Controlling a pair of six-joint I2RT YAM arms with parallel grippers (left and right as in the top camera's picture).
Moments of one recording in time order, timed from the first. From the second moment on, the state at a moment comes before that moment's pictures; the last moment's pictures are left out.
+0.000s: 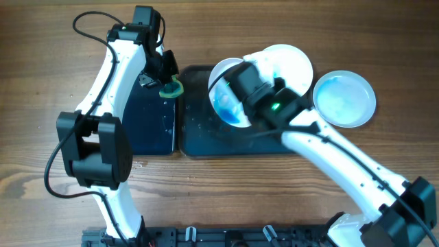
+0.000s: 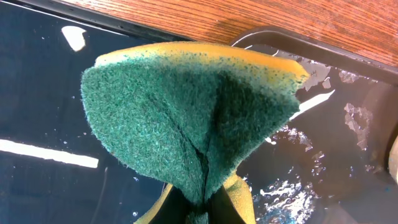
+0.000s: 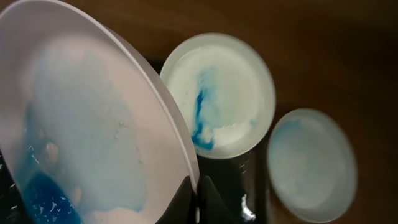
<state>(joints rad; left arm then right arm) -0.14 2.03 1.73 -1.09 0.13 -0.43 0.74 1.59 1.35 -0.83 0.67 0.35</state>
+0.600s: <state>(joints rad) -0.14 2.03 1.73 -1.09 0.13 -0.43 1.06 1.59 1.35 -0.67 1.46 0.21</state>
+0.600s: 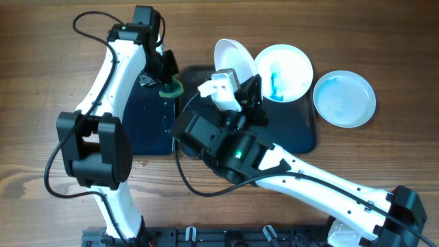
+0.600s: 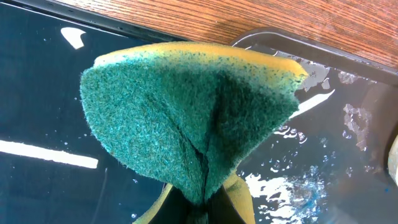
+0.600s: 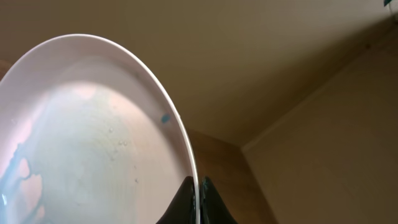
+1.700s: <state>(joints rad) -0.14 2.03 1.73 -1.09 0.13 -0.43 -0.42 1.59 1.17 -0.81 0.19 0.40</state>
